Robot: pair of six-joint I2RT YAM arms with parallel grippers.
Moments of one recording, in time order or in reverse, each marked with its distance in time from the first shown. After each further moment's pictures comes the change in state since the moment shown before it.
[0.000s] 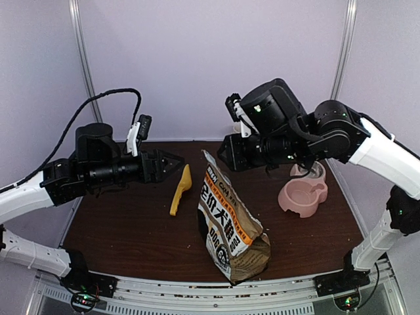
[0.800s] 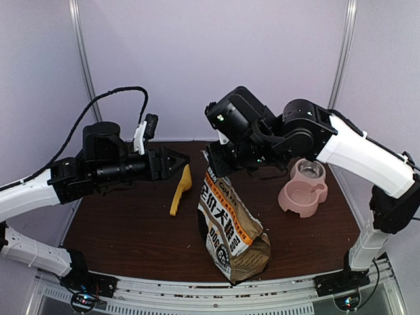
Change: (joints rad) left arm -0.011 0.060 0.016 0.056 0.013 -0.033; right arm 0.001 0.182 0.164 -0.111 0.064 -0.074
